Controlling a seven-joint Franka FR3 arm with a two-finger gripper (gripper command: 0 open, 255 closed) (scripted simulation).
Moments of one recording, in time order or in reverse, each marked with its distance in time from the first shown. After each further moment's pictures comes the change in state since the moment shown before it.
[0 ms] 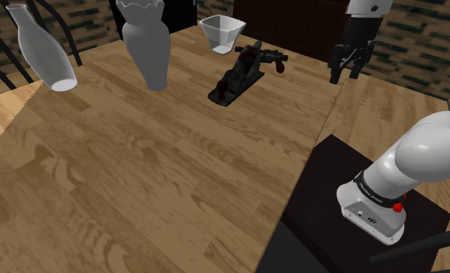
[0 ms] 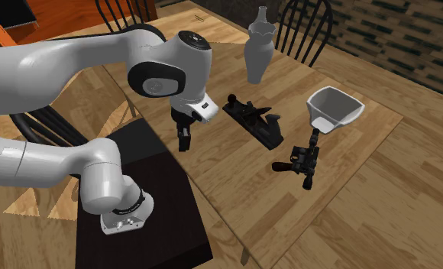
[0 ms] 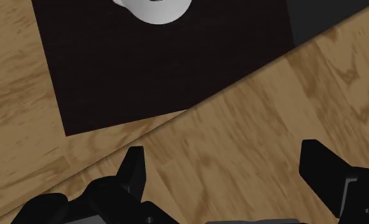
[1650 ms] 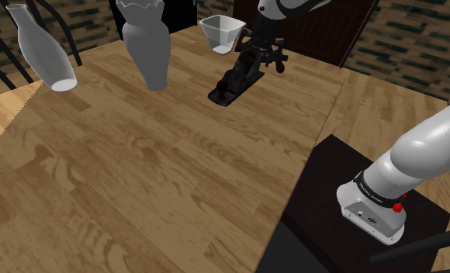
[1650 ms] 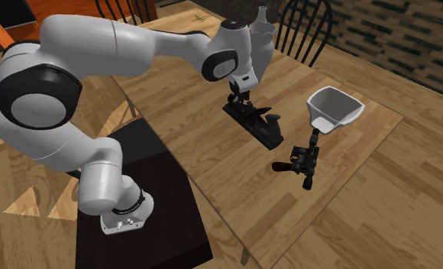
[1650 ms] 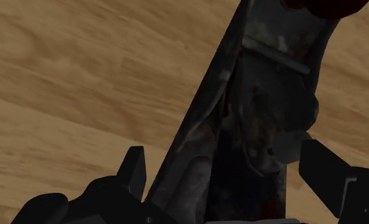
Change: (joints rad) arm -0.118 0.582 0.330 0.312 -0.029 0.687 0.836
